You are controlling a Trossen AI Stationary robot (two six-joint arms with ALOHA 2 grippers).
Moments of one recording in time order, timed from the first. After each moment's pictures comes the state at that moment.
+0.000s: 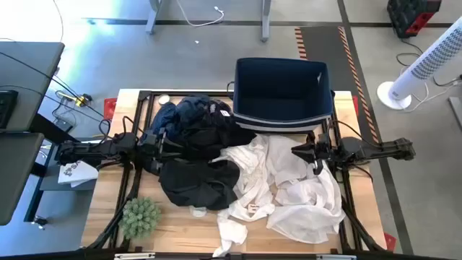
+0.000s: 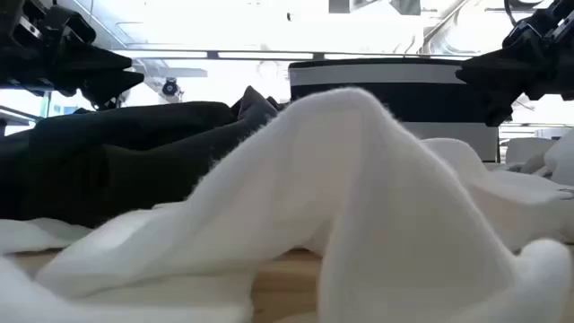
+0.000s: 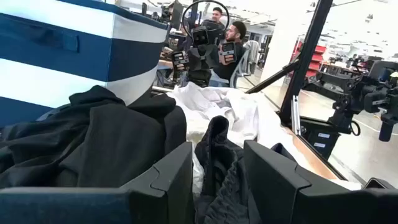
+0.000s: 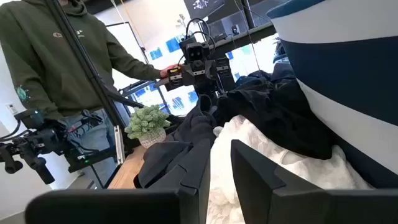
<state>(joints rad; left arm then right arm) -0.01 0.00 0.01 0.00 -0.01 -0.18 0.14 0.01 0.01 0.05 0.18 0.36</state>
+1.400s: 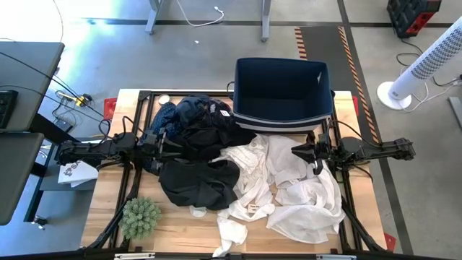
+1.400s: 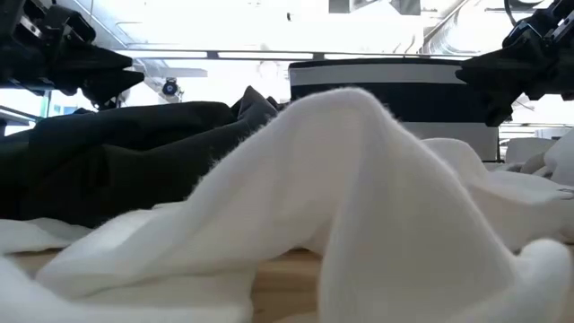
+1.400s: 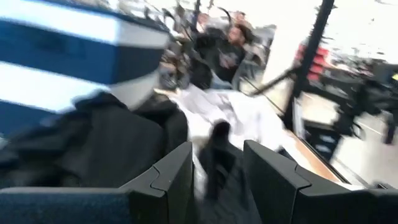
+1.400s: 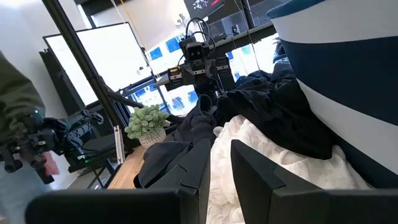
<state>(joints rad) -0.01 0.01 0.01 0.03 -0.04 -0.17 0.14 0.01 0.01 0.05 0.18 0.36</state>
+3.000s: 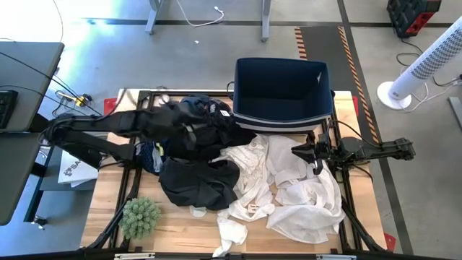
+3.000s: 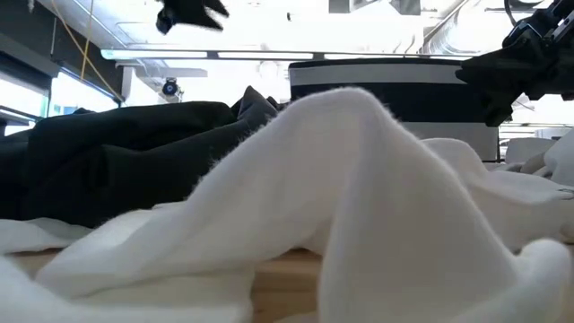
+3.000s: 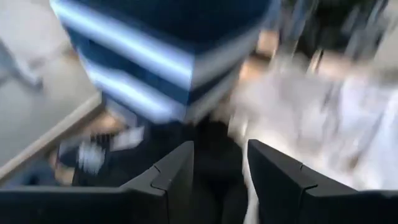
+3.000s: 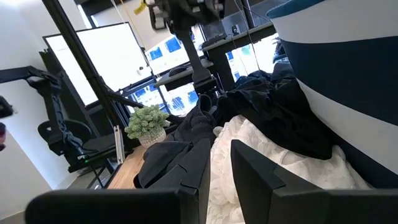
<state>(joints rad) 0.01 1.09 1.07 -0.54 -0.38 -0.34 0.14 0.01 0.01 0.05 0.18 0.36</state>
